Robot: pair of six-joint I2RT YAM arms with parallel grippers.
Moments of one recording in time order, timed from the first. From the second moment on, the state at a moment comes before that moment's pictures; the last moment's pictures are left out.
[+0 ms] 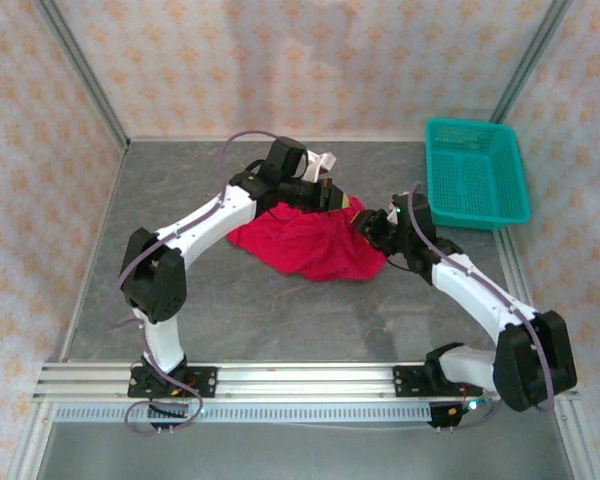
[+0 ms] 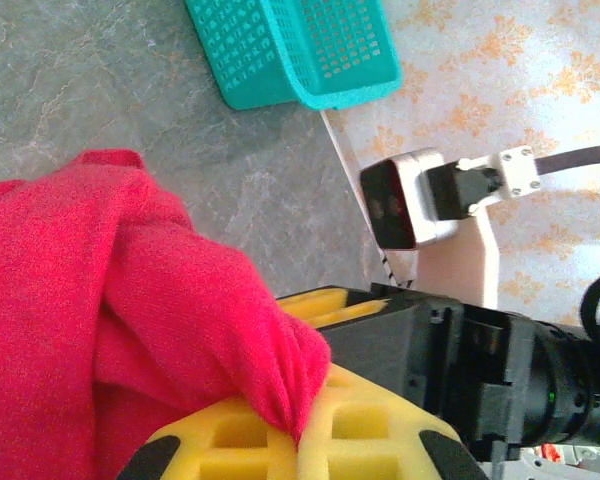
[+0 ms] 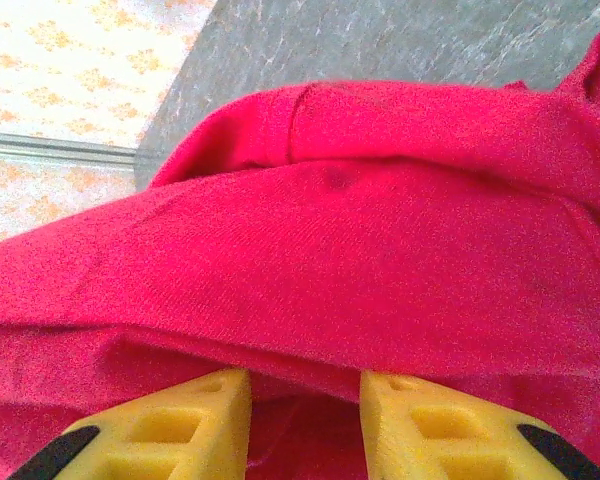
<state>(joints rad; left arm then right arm) -0.55 1.85 1.59 -0.38 0.70 -0.62 0.35 1.23 0.75 -0.12 -0.34 1.04</state>
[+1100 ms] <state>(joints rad) -0.52 1.90 1.59 -0.36 0.67 -0.62 0.38 1.23 0.78 -0.03 -0.29 1.13</state>
